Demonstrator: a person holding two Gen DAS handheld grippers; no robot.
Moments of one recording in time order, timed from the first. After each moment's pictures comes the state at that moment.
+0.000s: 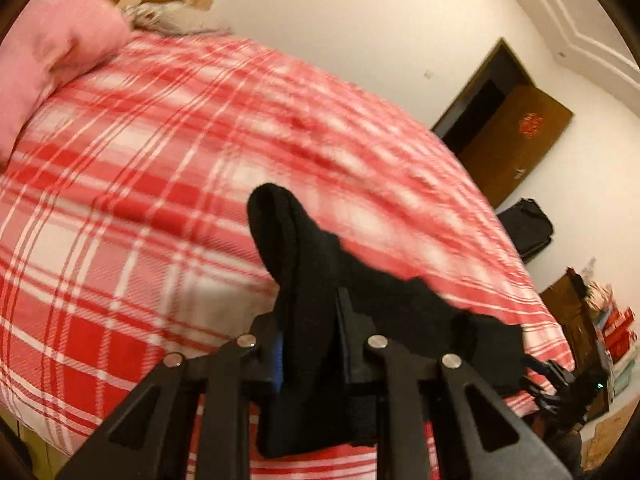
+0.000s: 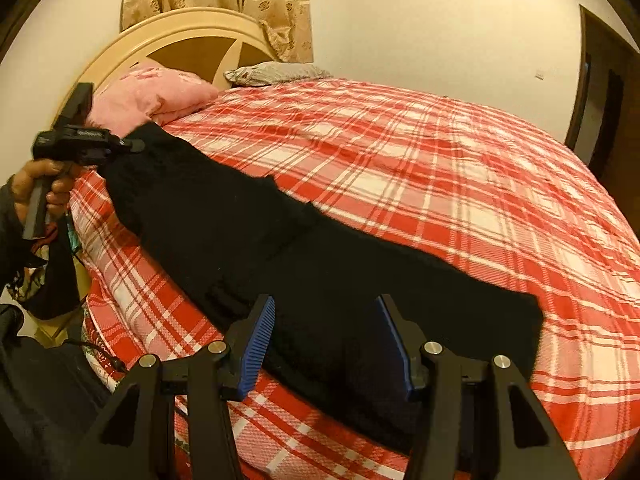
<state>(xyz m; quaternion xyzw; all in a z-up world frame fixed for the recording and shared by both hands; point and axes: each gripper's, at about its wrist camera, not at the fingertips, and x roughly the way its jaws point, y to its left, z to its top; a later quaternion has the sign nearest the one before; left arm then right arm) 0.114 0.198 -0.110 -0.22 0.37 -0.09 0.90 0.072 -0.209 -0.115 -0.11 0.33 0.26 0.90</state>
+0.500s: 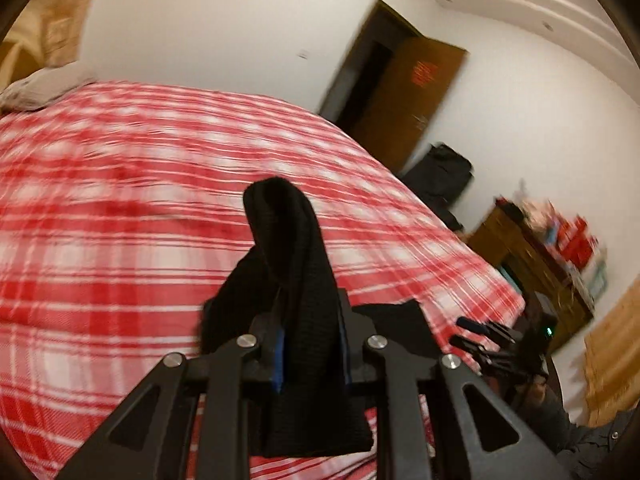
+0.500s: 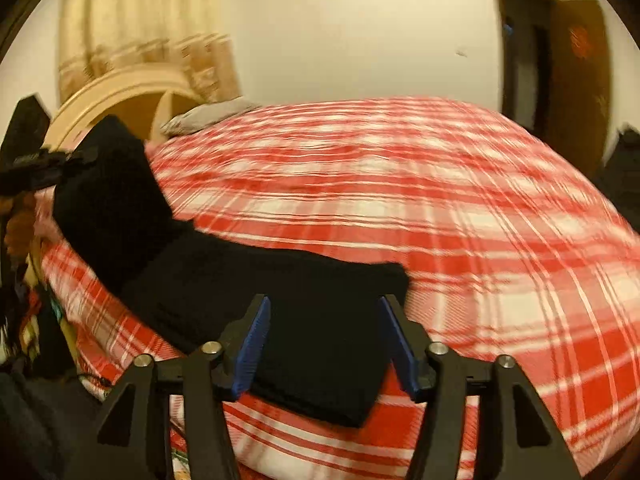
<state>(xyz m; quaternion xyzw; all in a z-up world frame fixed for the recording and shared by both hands) 0.127 0.036 -0.027 -0.12 0.35 -0.28 0.89 0.068 -0.334 -0.095 0.01 0.33 0.15 0.93</state>
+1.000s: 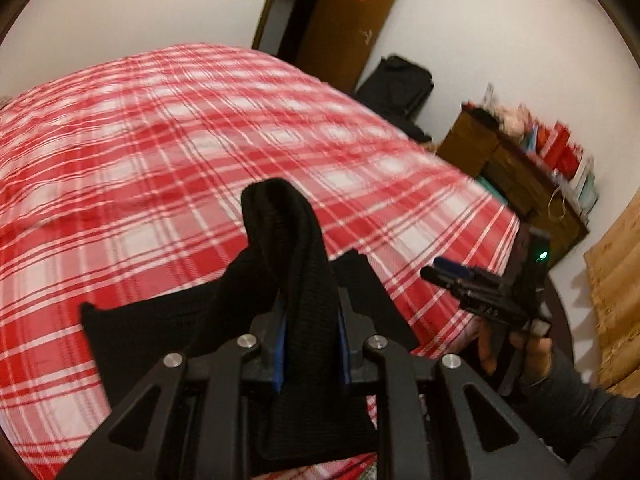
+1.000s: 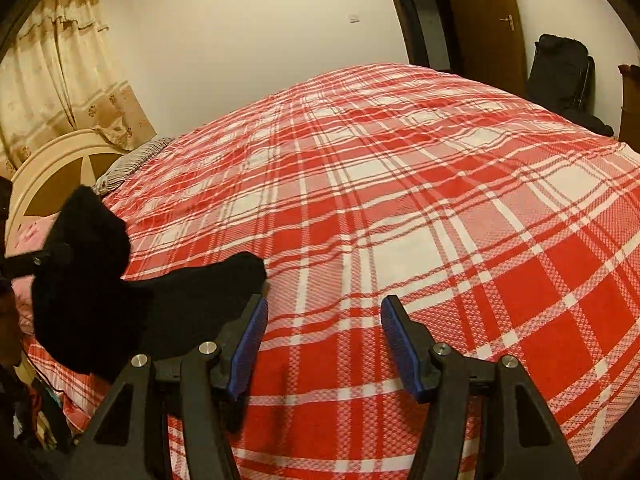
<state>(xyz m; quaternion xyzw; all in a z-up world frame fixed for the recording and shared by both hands) 0.148 -0.123 -0.064 0.00 0.43 -0.35 0.83 0.090 -0.416 -0.129 0.11 0.35 0.05 0.93</state>
